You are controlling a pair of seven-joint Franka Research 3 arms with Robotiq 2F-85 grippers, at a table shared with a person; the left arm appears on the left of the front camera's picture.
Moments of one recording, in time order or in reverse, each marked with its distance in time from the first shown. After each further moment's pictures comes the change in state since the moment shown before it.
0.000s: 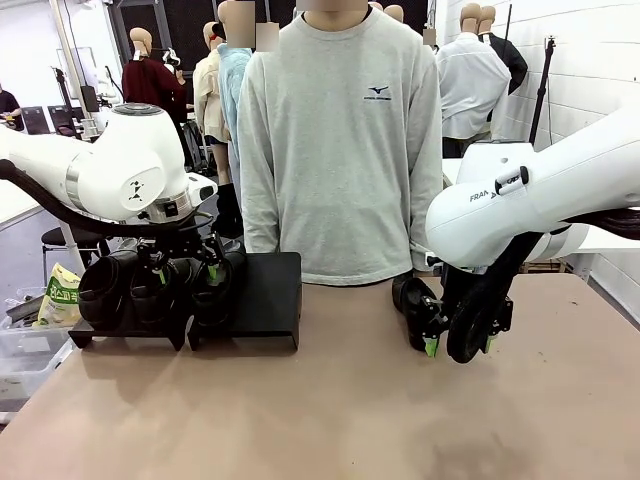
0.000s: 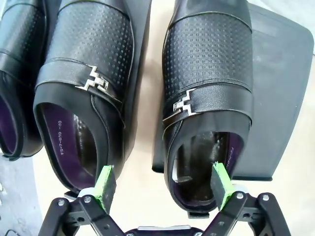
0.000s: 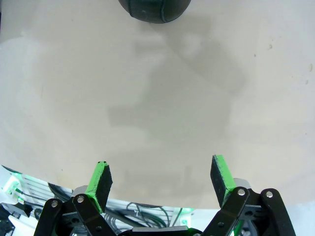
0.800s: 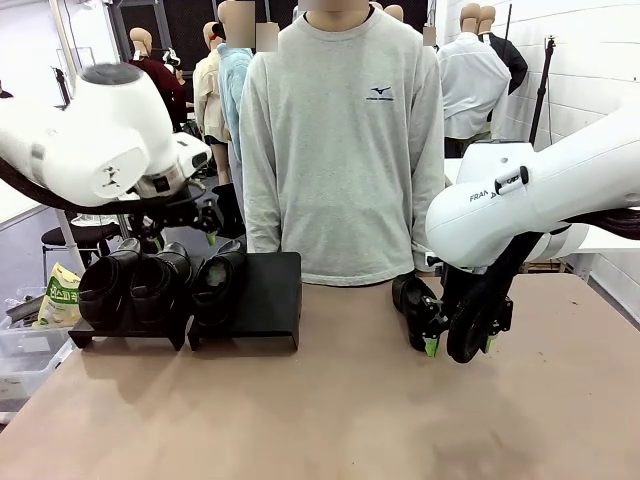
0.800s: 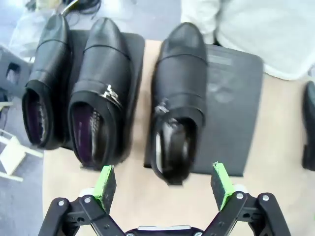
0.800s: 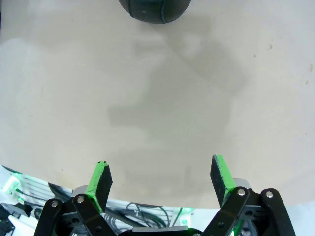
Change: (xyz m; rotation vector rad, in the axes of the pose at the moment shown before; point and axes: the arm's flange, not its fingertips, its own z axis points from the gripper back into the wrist) left arm -0.040 -0.013 0.093 -0.032 -0.255 -0.002; right arm 0.000 0.000 0.000 0.000 0.000 0.000
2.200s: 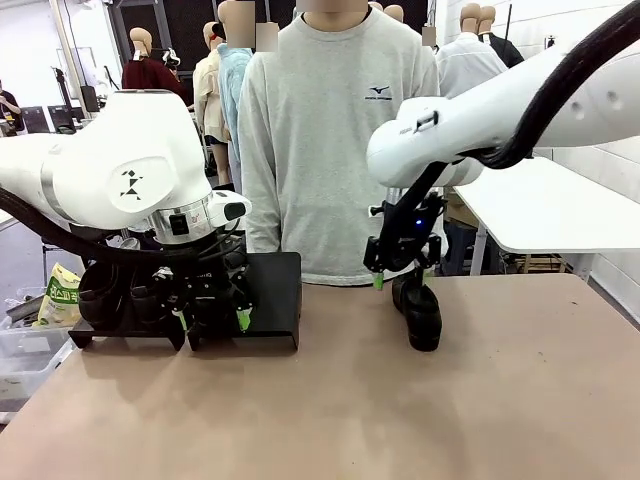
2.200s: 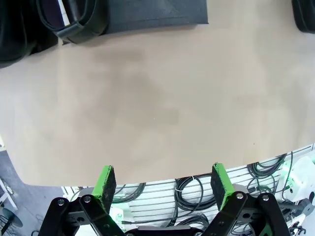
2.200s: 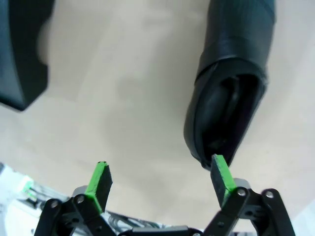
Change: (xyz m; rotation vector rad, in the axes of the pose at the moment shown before) left arm -0.113 -0.054 0.001 -0.123 0.457 -0.225; right arm 0.171 0.063 0.026 0.017 0.062 0.134
